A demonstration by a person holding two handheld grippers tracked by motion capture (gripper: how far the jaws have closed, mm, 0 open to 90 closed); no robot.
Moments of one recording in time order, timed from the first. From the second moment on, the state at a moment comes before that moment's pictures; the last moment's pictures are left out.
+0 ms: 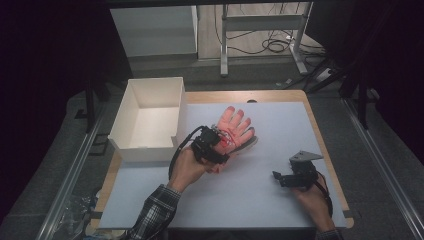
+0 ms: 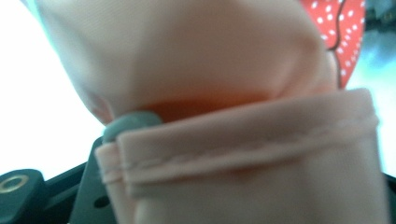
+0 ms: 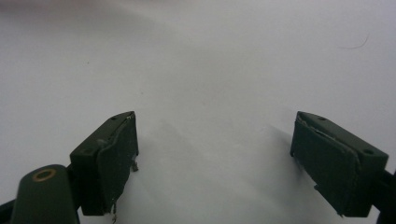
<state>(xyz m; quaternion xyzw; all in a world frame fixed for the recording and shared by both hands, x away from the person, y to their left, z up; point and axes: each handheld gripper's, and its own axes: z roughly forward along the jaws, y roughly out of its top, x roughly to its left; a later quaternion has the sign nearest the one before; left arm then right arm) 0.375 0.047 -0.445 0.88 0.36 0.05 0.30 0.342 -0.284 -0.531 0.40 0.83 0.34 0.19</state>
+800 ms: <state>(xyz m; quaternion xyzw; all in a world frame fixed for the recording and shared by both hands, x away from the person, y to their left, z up) 0.415 0.075 -0.374 0.86 0.41 0.08 0.30 0.342 -0.284 -0.531 0.40 0.83 0.34 0.19</state>
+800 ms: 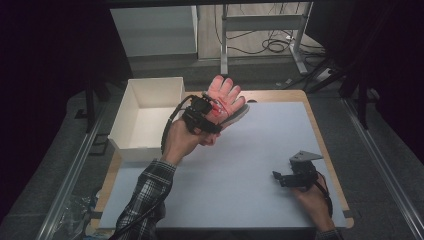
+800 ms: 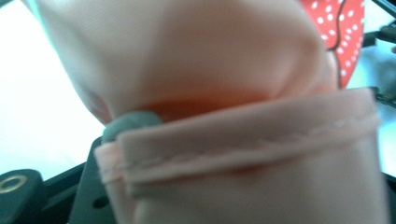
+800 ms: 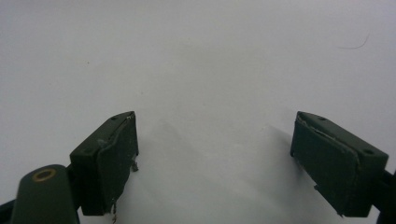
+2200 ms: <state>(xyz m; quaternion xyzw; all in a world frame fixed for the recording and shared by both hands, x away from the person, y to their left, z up) 0.439 0.225 -0.362 0.75 0.58 0.17 0.28 0.342 -0.284 -0.531 0.40 0.83 0.34 0.19</state>
